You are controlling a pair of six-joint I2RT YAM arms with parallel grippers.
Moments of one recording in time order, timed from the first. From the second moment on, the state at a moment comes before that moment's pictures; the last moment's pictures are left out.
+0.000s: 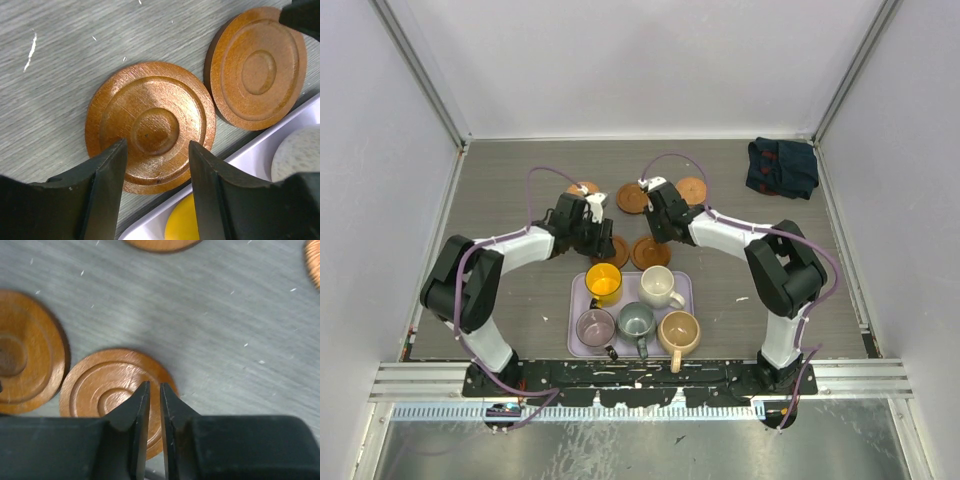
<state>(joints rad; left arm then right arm) -0.44 1.69 0.92 -0.07 0.29 -0.19 0.62 1.86 1.22 -0.20 0.13 0.15</state>
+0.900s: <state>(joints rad) -0.46 1.78 1.06 -0.25 0.13 -0.19 0.69 1.83 1.13 -0.21 0.05 0.25</state>
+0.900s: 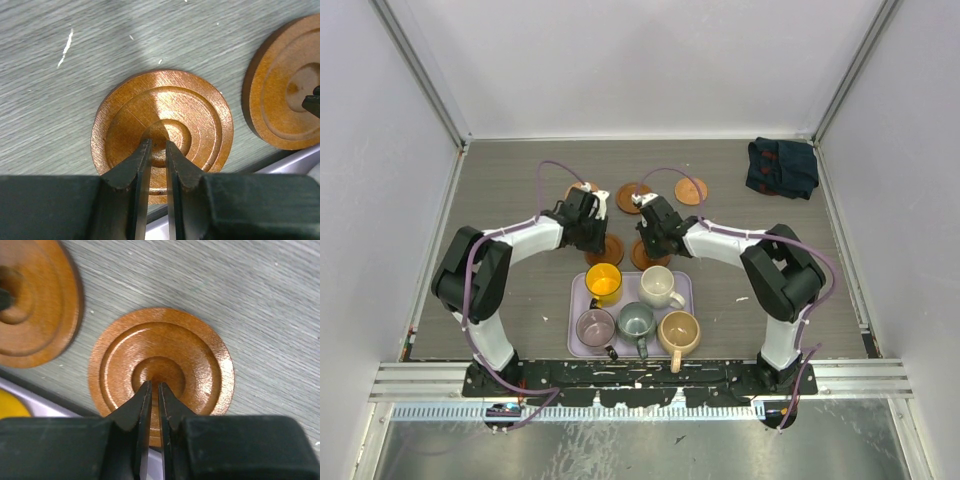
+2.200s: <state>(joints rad) -0.08 1.86 1.20 -0.43 0.12 -0.28 0.25 1.93 1.23 -0.25 0.20 0.31</state>
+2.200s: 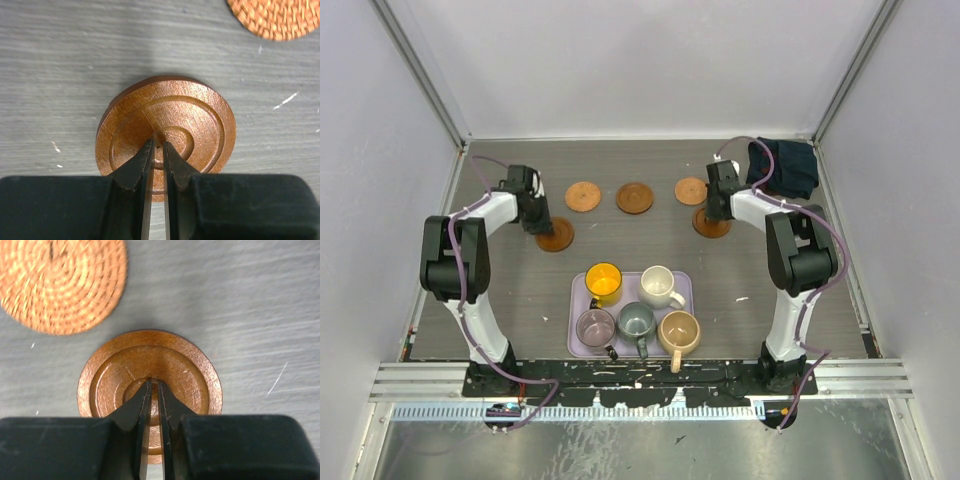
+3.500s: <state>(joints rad) 0.10 2.19 1.70 -0.58 0.21 -0.28 0.14 2.26 1.72 -0.33 0.20 0.19</state>
